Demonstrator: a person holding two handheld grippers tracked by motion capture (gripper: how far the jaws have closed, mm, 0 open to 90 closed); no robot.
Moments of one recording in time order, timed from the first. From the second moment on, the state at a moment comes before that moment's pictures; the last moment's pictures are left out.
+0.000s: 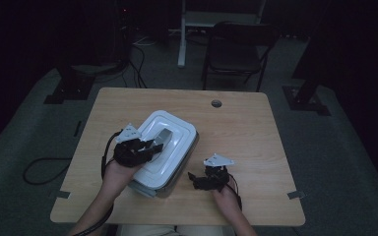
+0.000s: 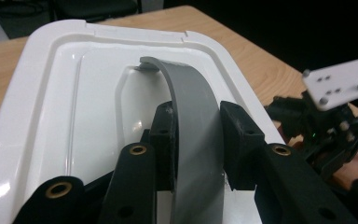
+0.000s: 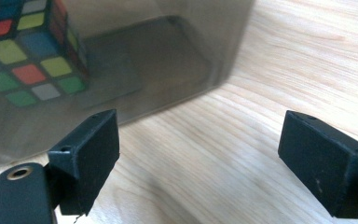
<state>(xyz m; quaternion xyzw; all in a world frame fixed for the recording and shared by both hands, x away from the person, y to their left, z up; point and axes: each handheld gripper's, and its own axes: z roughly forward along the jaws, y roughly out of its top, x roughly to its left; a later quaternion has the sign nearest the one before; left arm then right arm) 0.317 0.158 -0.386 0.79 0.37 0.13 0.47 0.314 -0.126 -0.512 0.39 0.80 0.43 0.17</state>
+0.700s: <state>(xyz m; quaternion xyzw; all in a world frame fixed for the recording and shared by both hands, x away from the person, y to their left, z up) 0.313 0.146 -0.392 0.79 0.38 0.12 0.46 0.315 -0.153 -0.506 0.42 0.78 0.44 0.18</state>
